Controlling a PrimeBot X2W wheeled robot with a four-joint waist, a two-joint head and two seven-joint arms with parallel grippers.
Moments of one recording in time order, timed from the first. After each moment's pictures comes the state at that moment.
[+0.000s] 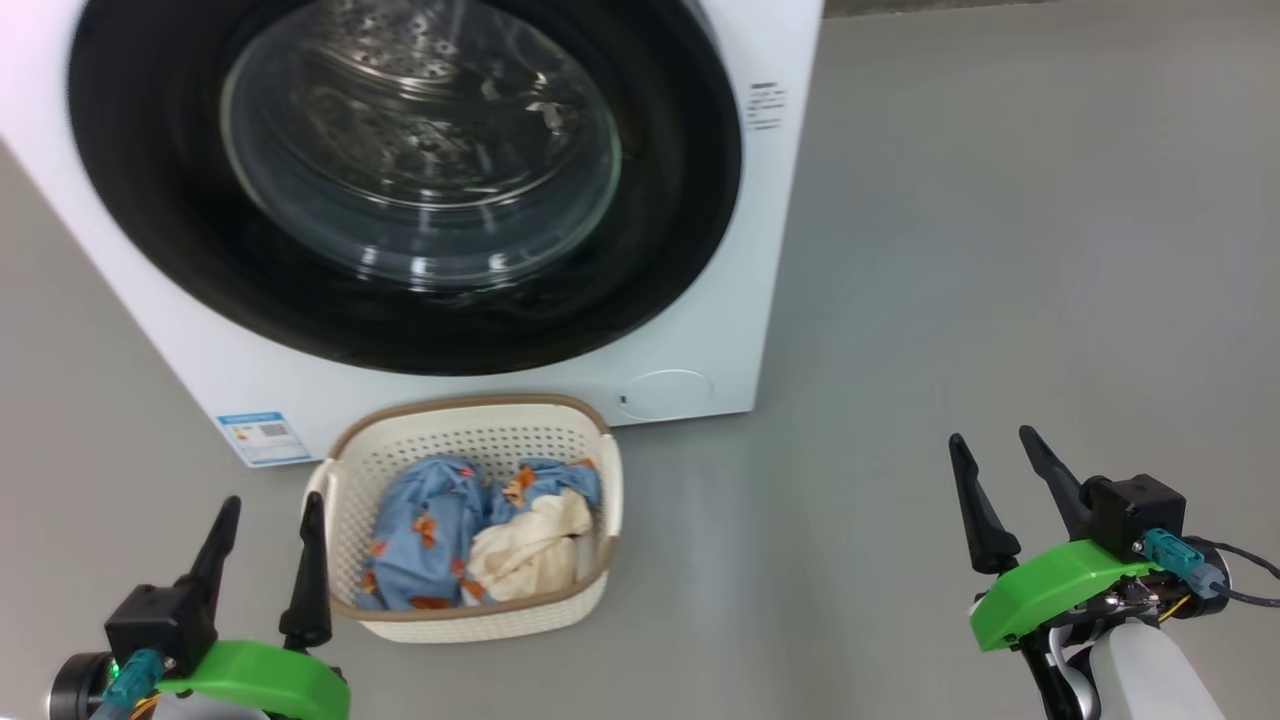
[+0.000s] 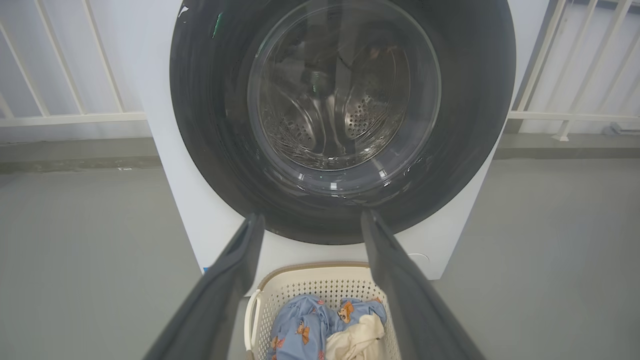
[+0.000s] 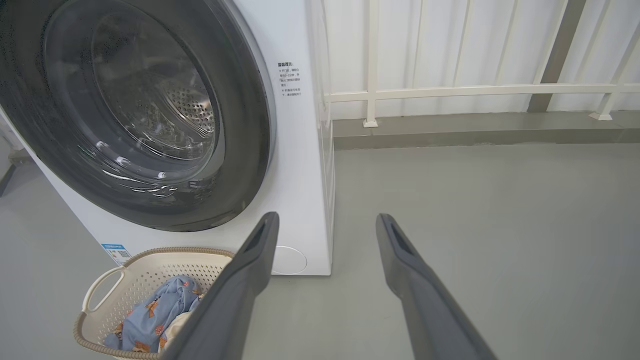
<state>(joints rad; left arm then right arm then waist) -0.13 0.09 0.01 0.28 -0.19 -0.13 -0.25 -0.28 -0.10 -0.04 0.46 0.15 0.12 -0.25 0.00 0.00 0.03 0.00</state>
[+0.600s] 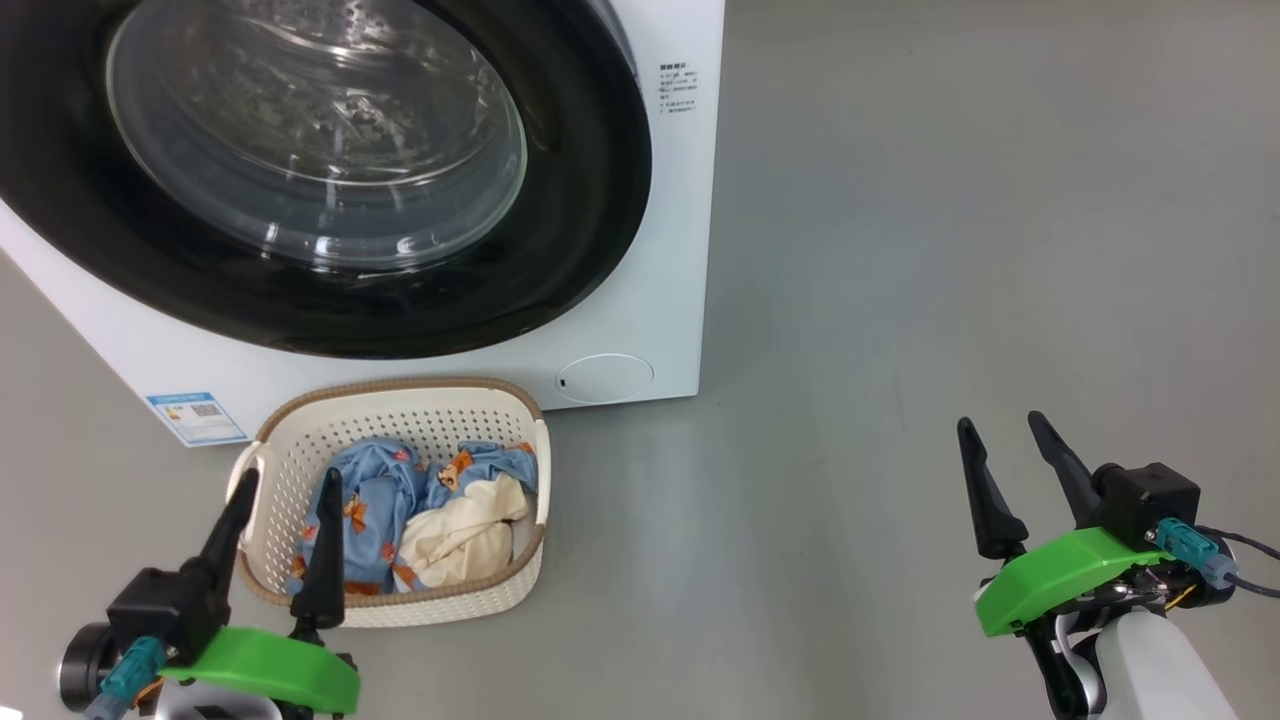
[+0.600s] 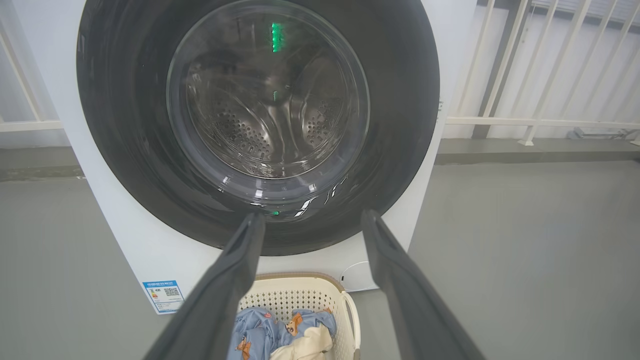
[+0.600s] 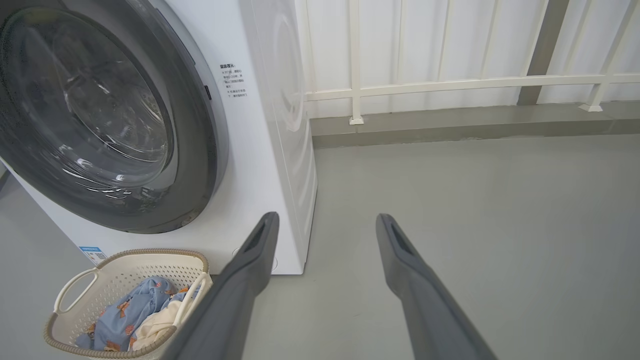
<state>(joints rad) -0.14 0.08 0.01 0.24 -0.19 -0.13 -0.25 -0.29 -0.10 -0.05 0.45 0.18 0.12 -0.25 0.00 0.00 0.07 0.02</state>
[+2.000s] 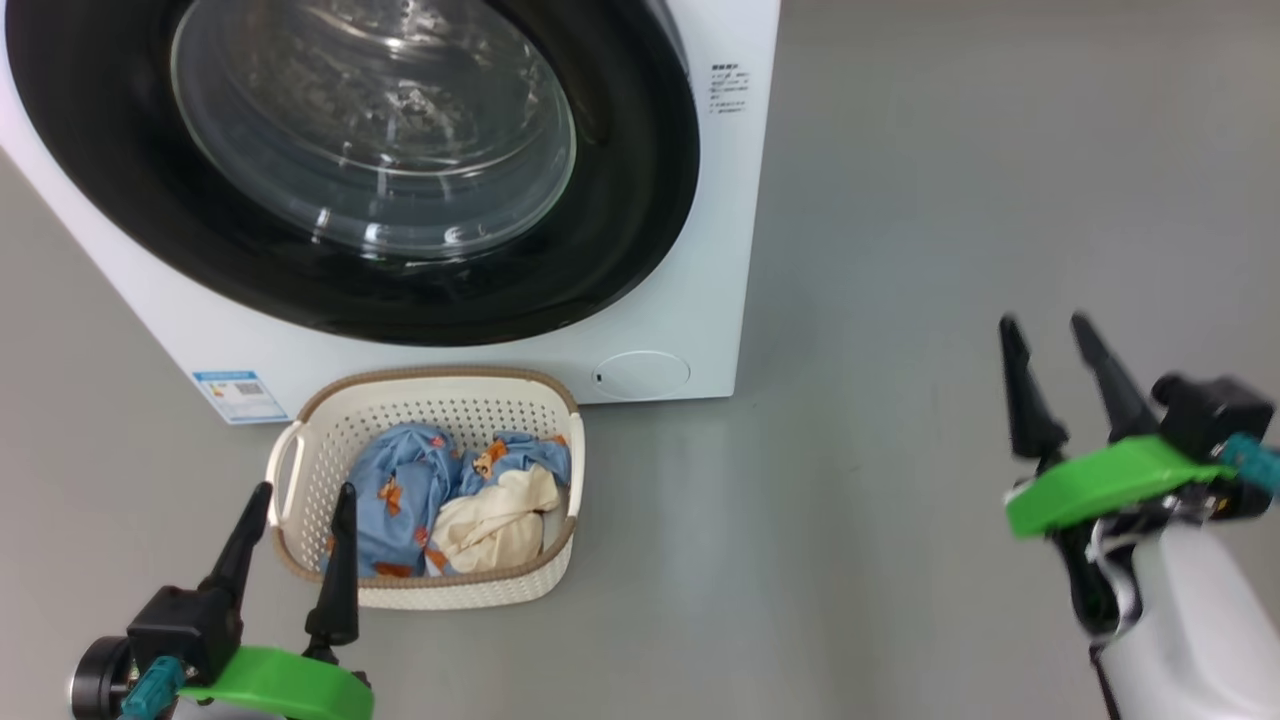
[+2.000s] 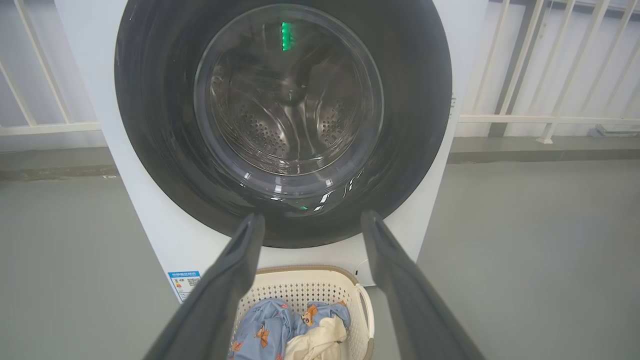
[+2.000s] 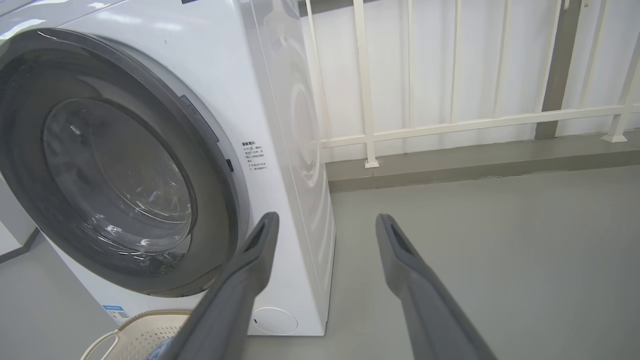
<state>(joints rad) -0.10 0.05 0.01 0.19 -0.14 -0.13 -0.25 -0.41 -0.14 -0.06 0.44 0.29 0.12 -0.25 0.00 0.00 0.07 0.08</state>
